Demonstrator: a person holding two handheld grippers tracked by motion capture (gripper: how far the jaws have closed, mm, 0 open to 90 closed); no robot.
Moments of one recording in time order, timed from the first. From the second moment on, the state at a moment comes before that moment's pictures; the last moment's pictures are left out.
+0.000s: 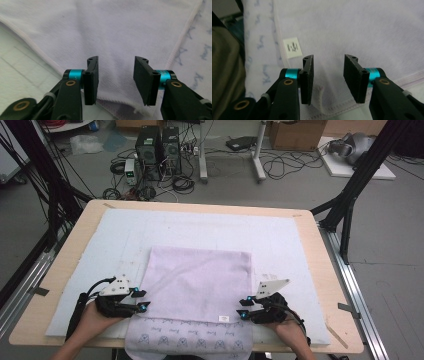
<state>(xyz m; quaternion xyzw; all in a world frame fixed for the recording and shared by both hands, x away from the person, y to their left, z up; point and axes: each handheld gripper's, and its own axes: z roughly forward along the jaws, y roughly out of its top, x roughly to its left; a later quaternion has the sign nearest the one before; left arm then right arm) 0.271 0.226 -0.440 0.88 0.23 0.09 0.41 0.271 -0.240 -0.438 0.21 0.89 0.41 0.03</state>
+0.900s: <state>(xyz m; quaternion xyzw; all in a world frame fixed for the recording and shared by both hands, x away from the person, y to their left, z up) 0.231 0.245 -0.404 0.87 0.20 0.11 0.44 0.228 -0.256 -0.406 0.19 0.87 0.45 0.03</state>
